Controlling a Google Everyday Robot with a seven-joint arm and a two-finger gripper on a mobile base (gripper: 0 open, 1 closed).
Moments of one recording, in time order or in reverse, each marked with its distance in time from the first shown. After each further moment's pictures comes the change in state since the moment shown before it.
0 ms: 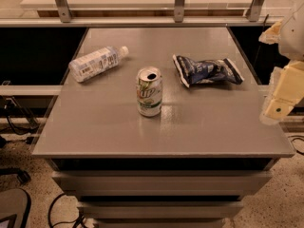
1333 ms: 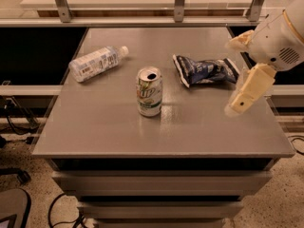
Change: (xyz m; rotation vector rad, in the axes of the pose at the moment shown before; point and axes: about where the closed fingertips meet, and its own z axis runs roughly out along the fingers) arm -0.049 -0.016 0.049 -0.112 -0.347 -0.005
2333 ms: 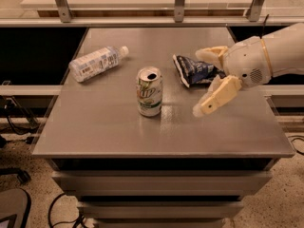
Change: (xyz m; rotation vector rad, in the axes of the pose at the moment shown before) arm -0.046 -0.001 0.055 -0.096 -0.460 0.025
